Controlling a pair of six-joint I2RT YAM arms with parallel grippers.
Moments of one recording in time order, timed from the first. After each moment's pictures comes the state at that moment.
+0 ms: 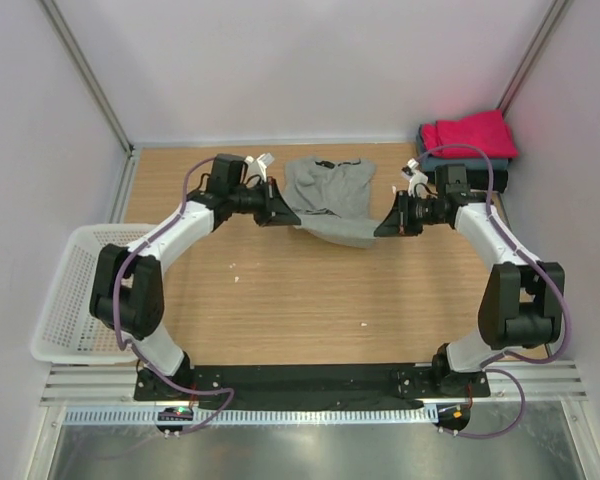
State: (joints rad) left arm -0.36 1.70 1.24 -0.22 0.81 -0.63; right arm 0.01 1.56 1.10 -0.58 -0.81 0.09
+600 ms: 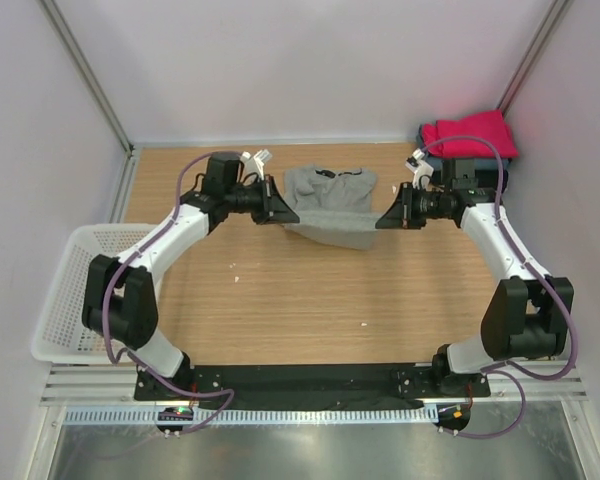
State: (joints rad) left arm -0.37 1.59 1.21 -0.23 0.78 -0.62; right arm 0.01 1.46 1.17 -0.64 -0.82 0.10
